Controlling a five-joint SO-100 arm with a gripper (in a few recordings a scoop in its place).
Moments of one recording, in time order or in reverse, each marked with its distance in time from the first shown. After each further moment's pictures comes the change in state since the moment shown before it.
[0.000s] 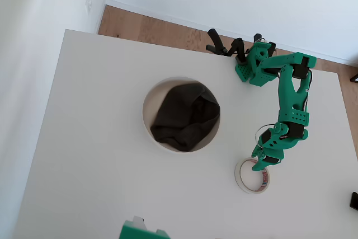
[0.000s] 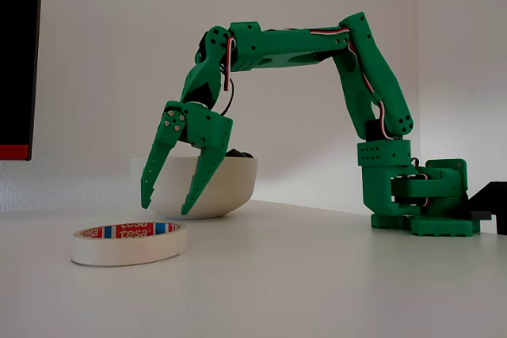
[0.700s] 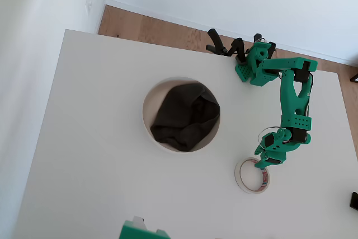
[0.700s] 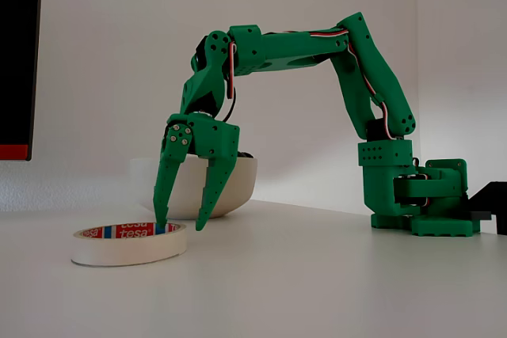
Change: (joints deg) arm -3.5 -4.0 -1.5 2.9 1.6
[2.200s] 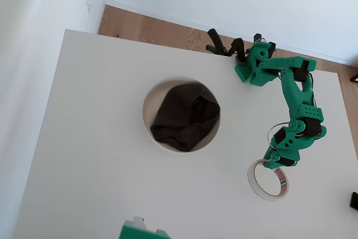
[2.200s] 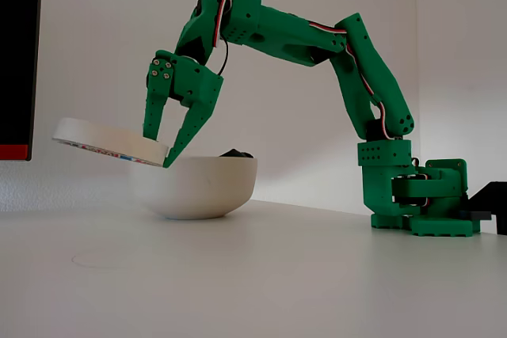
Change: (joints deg) arm 3.1 2.3 -21.1 10.9 1.2
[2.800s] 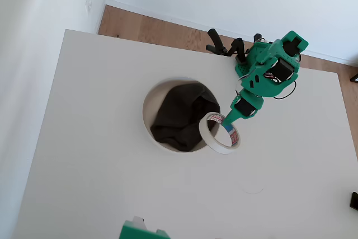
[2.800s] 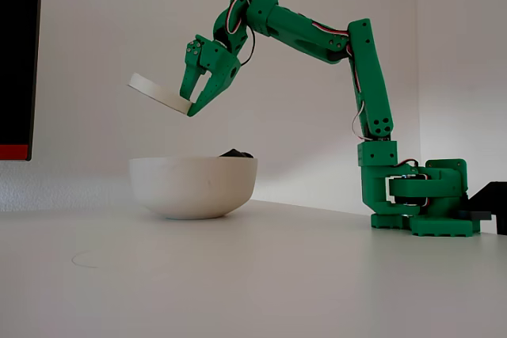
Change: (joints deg) arm 31.8 16.1 -0.6 4.9 -3.4
